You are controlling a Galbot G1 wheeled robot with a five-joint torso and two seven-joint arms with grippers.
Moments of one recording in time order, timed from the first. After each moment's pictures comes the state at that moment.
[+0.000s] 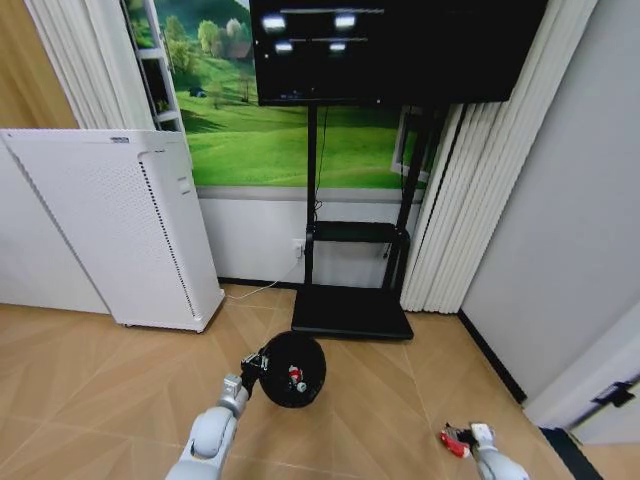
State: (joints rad) left arm 1.21 -1.38 -0.42 -1.65 -0.07 0.08 0.20; right arm -1.19 0.96 0.39 0.96 0.33 -0.12 0.07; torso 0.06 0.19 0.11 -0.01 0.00
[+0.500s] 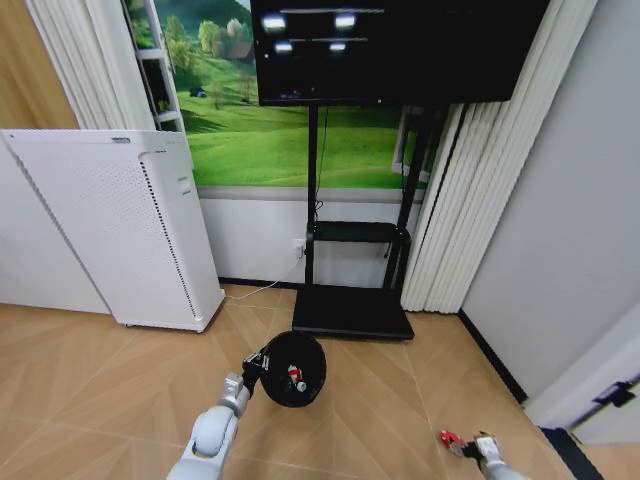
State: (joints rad) left arm 1.21 -1.39 -0.41 -1.64 -0.07 0.08 0.20; right arm -1.22 0.95 0.35 0.96 0.30 -0.08 0.04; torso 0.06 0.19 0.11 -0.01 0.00
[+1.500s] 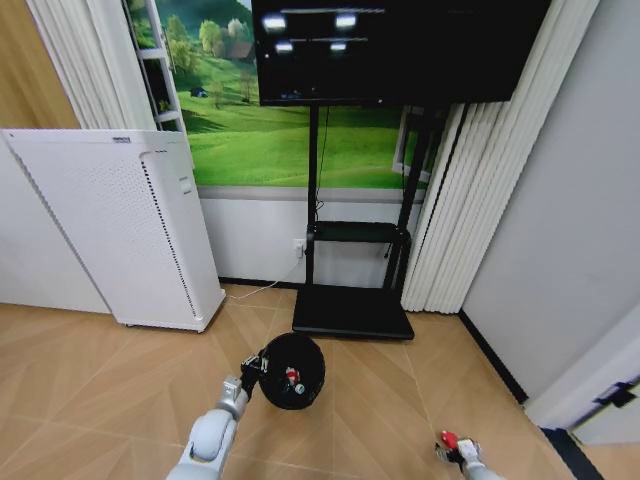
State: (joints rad) left arm 1.23 -1.38 -0.42 -1.65 -0.07 0.07 0.21; right arm -1.10 1.05 0.30 0.79 0.25 -0.08 0.07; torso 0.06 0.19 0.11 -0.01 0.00
